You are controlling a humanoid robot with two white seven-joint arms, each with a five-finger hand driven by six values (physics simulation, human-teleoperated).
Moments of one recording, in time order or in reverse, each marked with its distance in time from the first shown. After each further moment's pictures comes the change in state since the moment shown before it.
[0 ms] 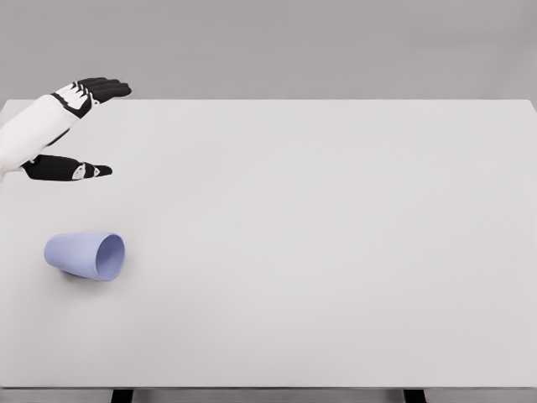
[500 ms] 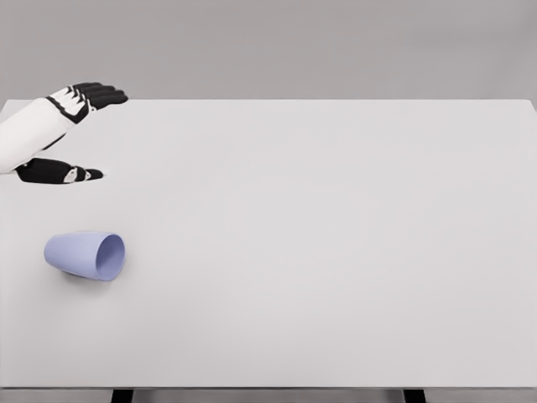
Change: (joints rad) left arm 0.006 0.056 -0.002 0.000 -0.041 -0.007 -0.001; right arm 0.002 0.000 0.000 0.003 -0.001 0.000 -0.001
